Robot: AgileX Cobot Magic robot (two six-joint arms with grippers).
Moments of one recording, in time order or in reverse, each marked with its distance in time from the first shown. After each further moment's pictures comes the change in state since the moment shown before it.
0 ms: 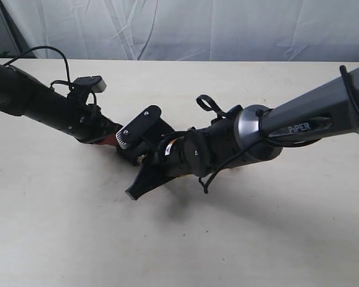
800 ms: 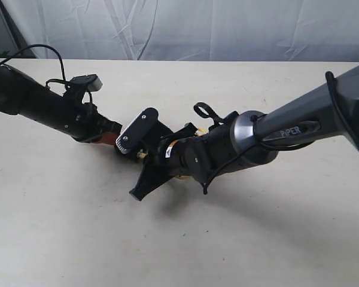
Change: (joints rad) left arm 0.018 0.000 -0.004 -0.004 0.027 -0.004; right arm 0.000 0.036 0.002 -0.078 -0.099 -0.044
